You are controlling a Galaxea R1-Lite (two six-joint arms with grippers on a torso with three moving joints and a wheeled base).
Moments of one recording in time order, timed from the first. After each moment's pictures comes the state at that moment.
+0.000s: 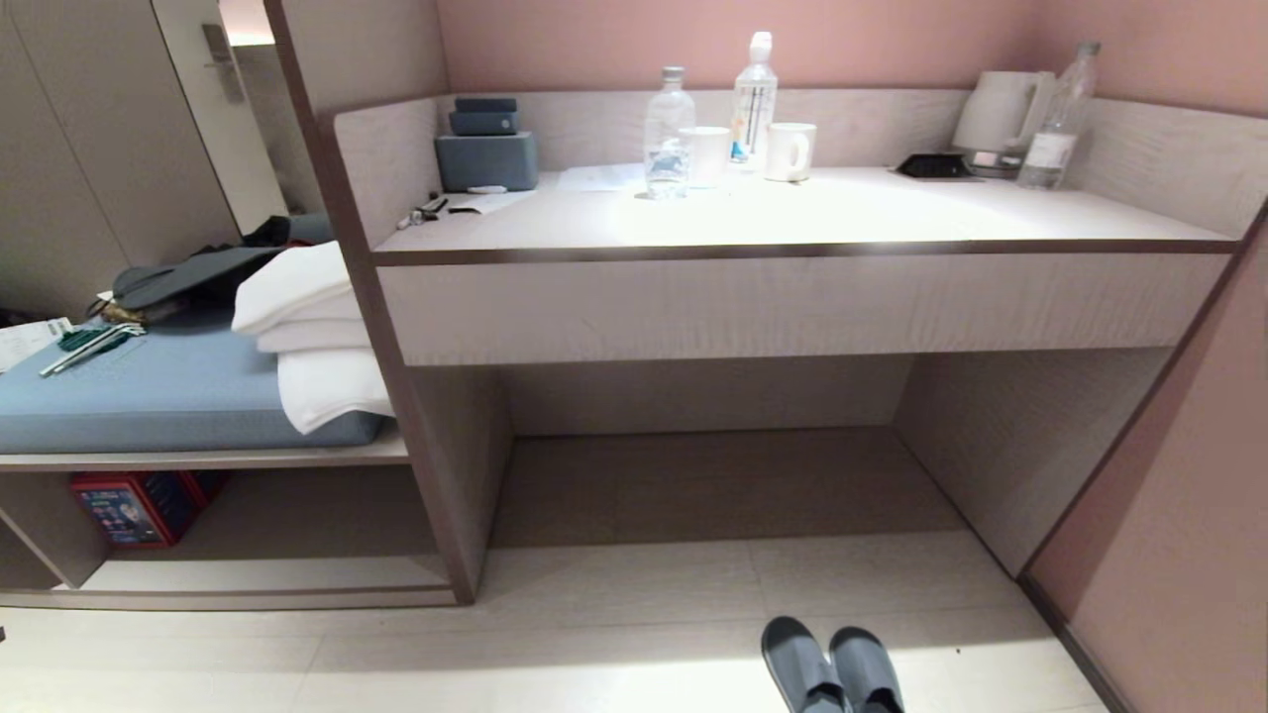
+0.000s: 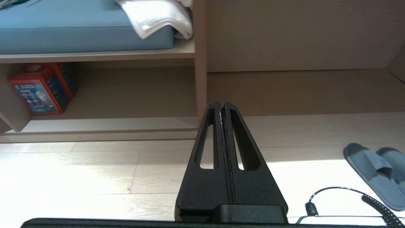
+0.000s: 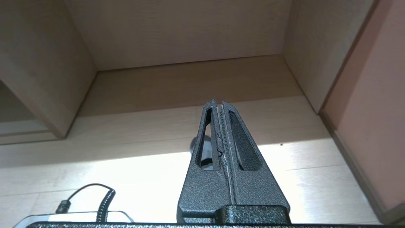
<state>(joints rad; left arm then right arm) 0.00 0.00 0.00 0.00 0.00 -0.01 0.00 0.00 0.00 0.10 -0.04 0.11</state>
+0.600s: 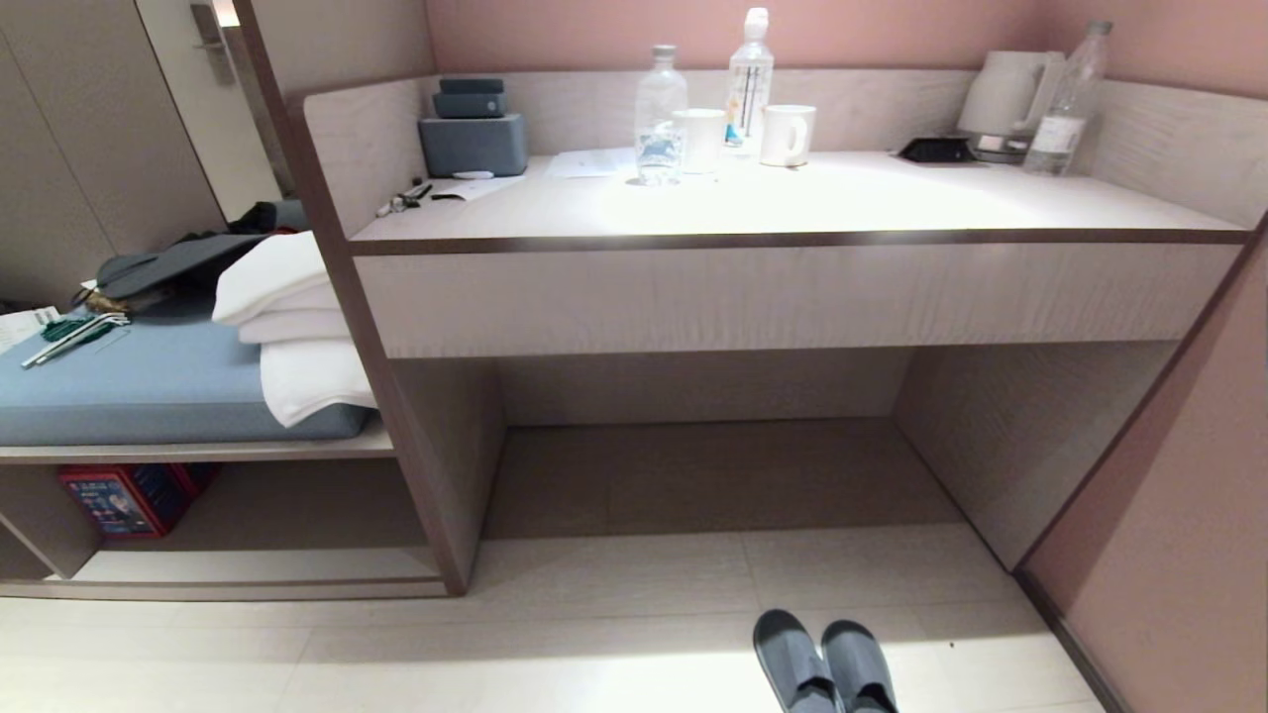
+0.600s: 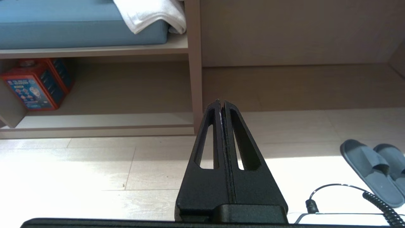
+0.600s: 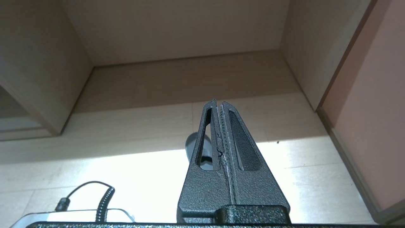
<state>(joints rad) 0.00 0.00 0.00 0.00 0.00 -0.01 0.00 0.00 0.00 0.10 -0.04 0.11</state>
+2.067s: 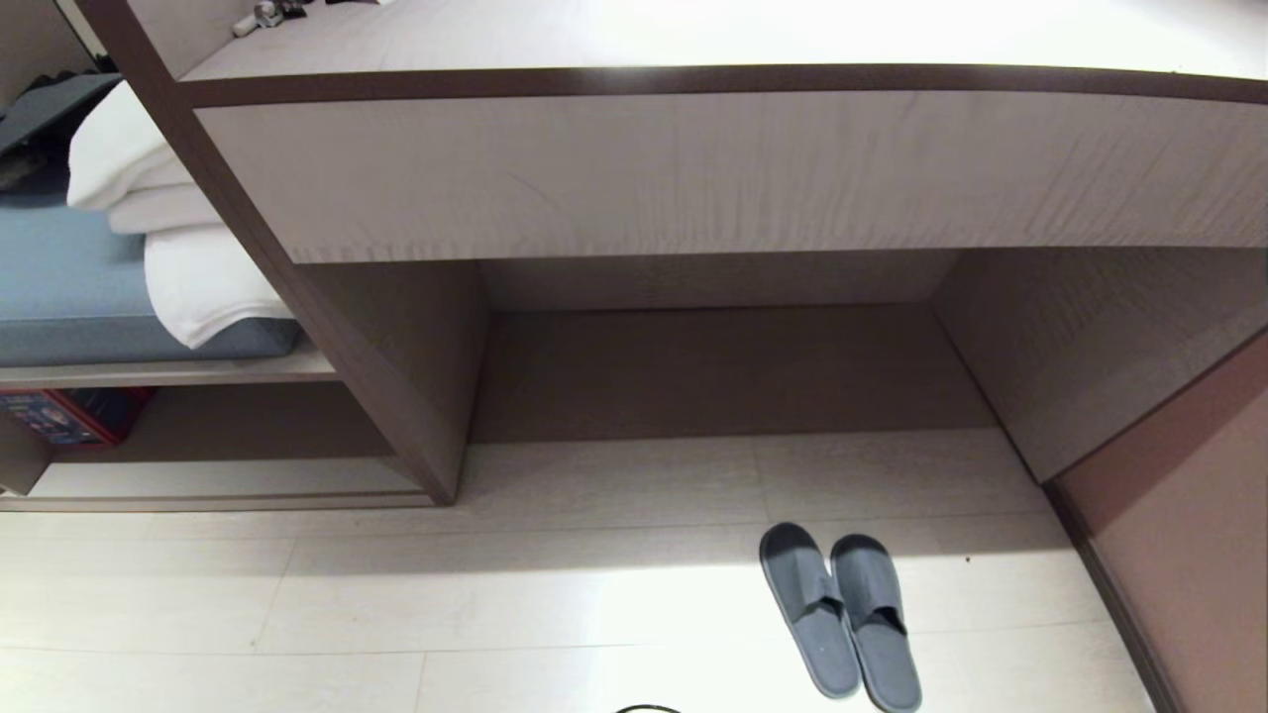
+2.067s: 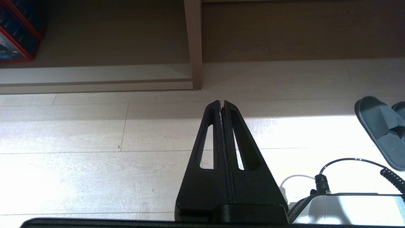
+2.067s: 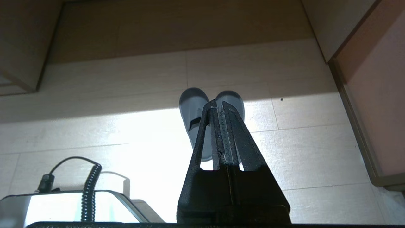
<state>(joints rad) 0.00 0.00 0.00 0.00 0.00 -0.01 0.00 0.00 0.00 0.11 -0.04 0.11</state>
